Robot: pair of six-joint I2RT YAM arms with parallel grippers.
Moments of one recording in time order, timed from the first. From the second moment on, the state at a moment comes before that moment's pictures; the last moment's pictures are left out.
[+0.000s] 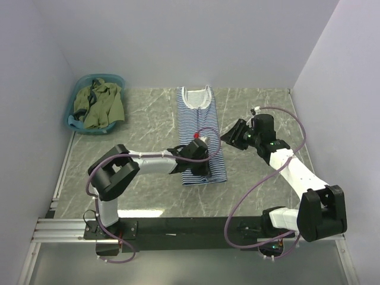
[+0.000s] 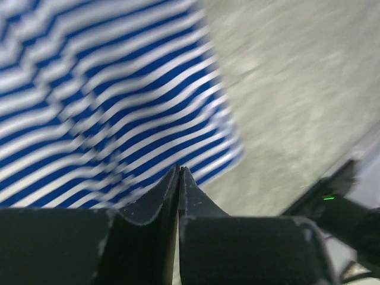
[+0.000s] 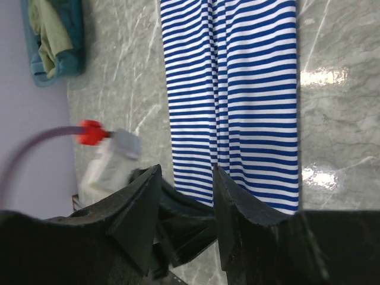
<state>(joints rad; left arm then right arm) -0.94 1.85 1.12 -0.05 0.12 -0.83 0.21 1.24 0.80 -0.17 -0.38 0.73</state>
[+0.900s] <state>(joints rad) -0.88 1.49 0.94 -0.10 0.05 -0.90 0.15 1.06 0.56 -0.34 -0.40 0.68</state>
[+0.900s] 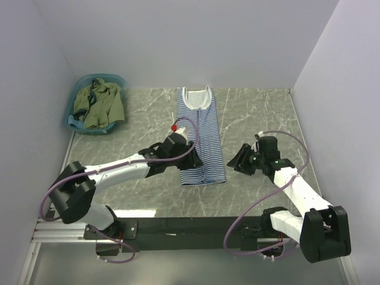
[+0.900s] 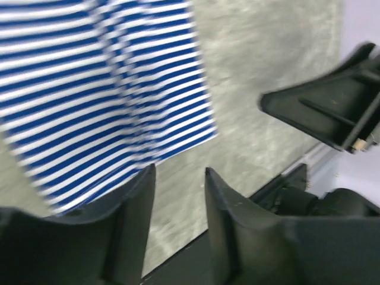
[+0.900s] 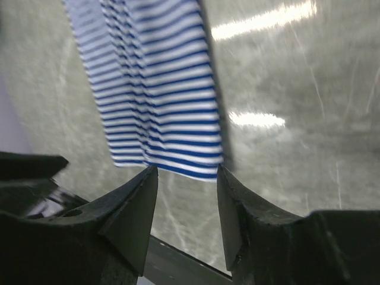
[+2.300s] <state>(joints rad) -0.78 1.49 0.61 0.00 0.11 -0.99 0.39 1.20 0.42 -0.15 -0.22 0.76</state>
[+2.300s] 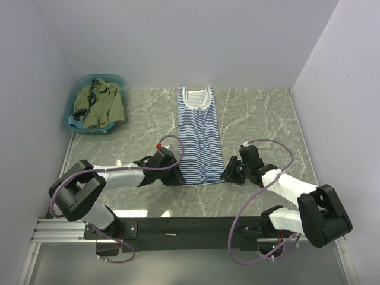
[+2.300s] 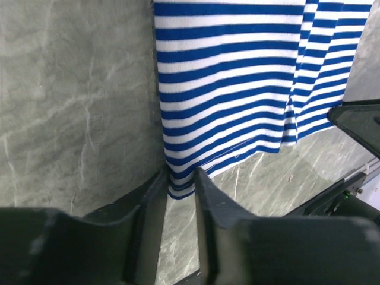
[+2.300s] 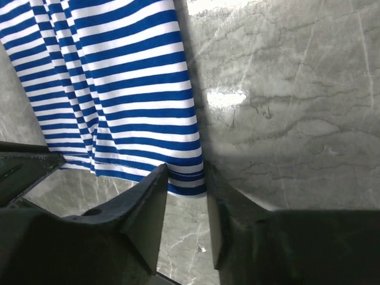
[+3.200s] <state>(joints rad) -1.09 1.24 0.65 -0.52 -0.06 -1.10 0.80 0.73 0.35 -0.51 -0.09 0.94</state>
